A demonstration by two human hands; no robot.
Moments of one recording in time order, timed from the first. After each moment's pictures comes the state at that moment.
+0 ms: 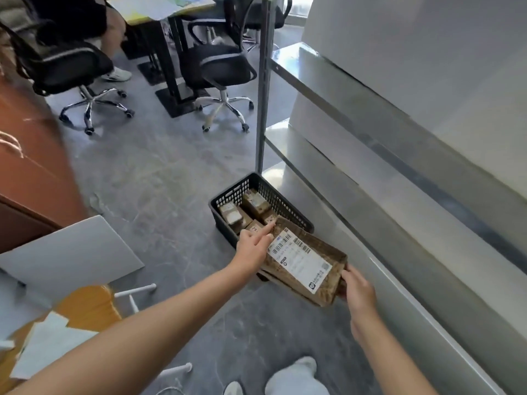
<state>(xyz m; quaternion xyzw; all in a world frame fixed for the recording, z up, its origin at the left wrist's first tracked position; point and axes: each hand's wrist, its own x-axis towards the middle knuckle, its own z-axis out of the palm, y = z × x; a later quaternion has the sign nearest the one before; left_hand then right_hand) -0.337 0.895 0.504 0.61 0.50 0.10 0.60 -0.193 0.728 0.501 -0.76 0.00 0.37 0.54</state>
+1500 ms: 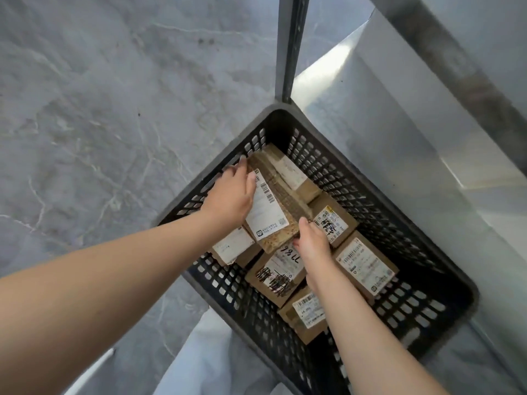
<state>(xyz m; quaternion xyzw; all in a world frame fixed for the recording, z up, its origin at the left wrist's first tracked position) -0.179 1.364 -0.050 0.77 0.51 -0.16 0.35 -0.089 1.213 -0.073 -0.75 0.12 0.56 0.31</state>
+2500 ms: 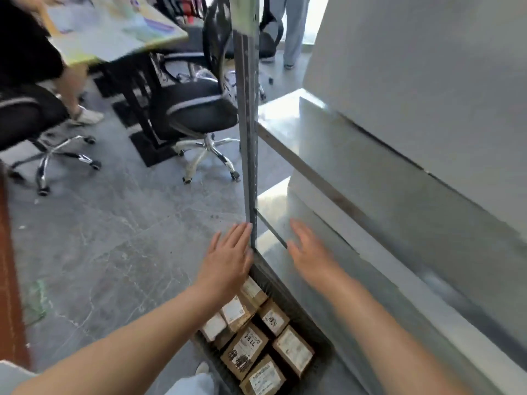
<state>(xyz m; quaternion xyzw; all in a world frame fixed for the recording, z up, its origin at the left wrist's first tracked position) -0.141 1.274 0.414 0.91 0.40 0.02 0.15 0.028 1.191 0.454 -0.81 -0.43 0.33 0.22</state>
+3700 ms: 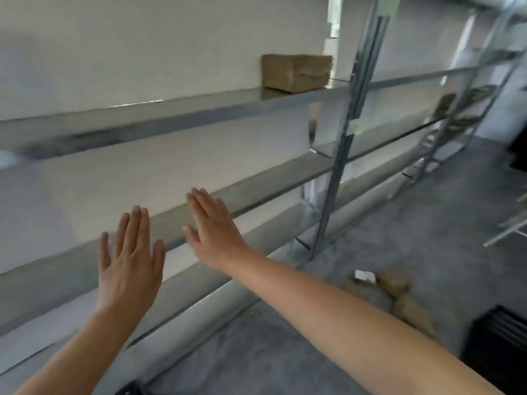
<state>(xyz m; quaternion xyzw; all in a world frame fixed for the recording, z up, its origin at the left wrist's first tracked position) -0.124 0.837 0.720 0.95 -0.18 0.21 0.11 -0.141 0.663 0.744 -0.96 -0.07 -0.19 0.21</state>
